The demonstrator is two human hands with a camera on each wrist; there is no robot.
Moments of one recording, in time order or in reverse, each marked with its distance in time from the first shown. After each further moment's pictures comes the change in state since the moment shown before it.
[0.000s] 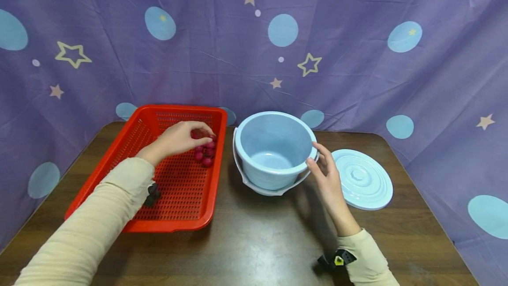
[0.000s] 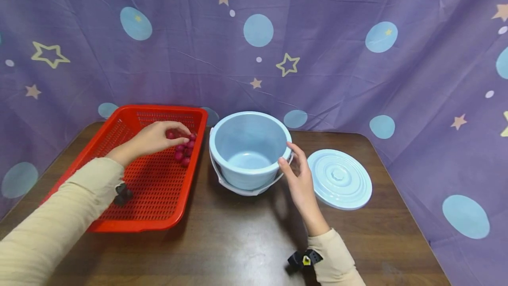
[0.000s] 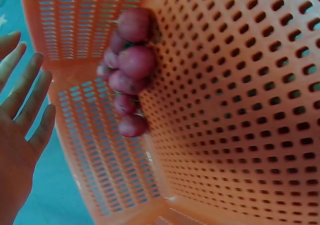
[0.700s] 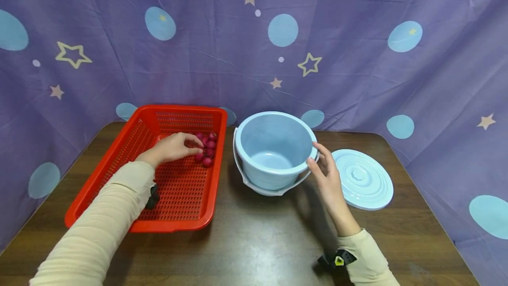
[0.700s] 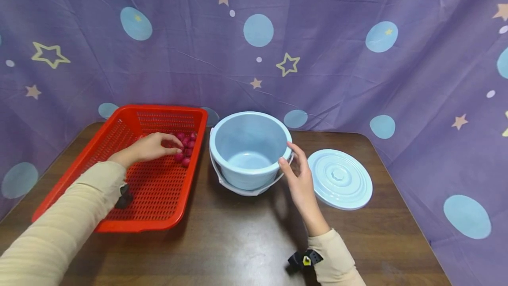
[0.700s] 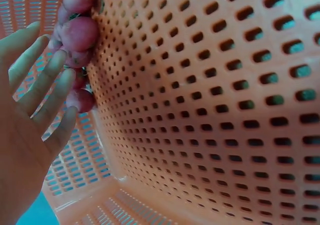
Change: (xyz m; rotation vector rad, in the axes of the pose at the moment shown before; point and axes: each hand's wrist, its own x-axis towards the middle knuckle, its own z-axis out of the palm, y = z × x) left_hand -0.011 -0.040 0.015 0.002 -0.132 -0.139; right_hand 0.000 0.000 -0.001 0.007 -0.005 0.008
